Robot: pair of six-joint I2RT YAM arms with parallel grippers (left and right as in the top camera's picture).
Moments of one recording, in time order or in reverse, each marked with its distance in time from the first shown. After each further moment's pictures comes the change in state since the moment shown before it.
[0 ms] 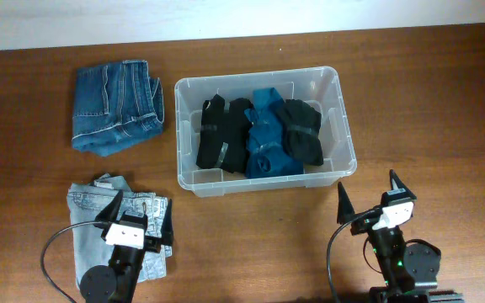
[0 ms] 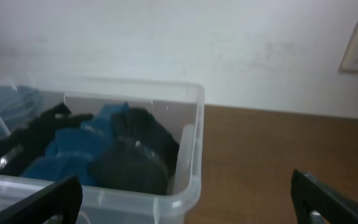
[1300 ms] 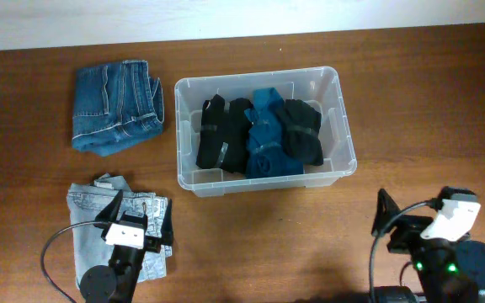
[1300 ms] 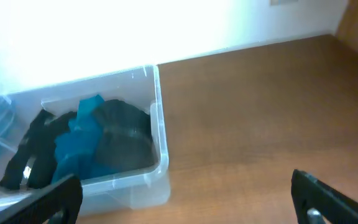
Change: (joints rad) left arm 0.000 0.000 0.000 0.000 0.000 0.000; right arm 0.001 0.274 0.734 -0.777 0.206 0.189
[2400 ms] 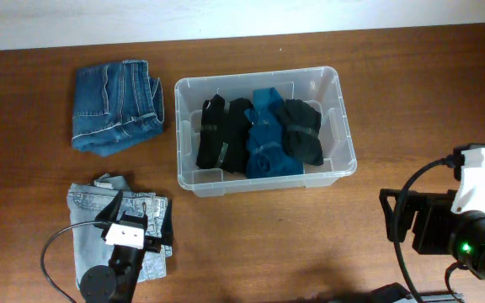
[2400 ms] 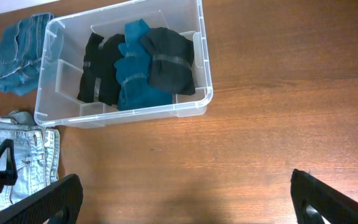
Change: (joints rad) left arm 0.000 0.000 0.000 0.000 0.000 0.000; right arm 0.328 0.720 1.115 -0.886 0.060 0.209
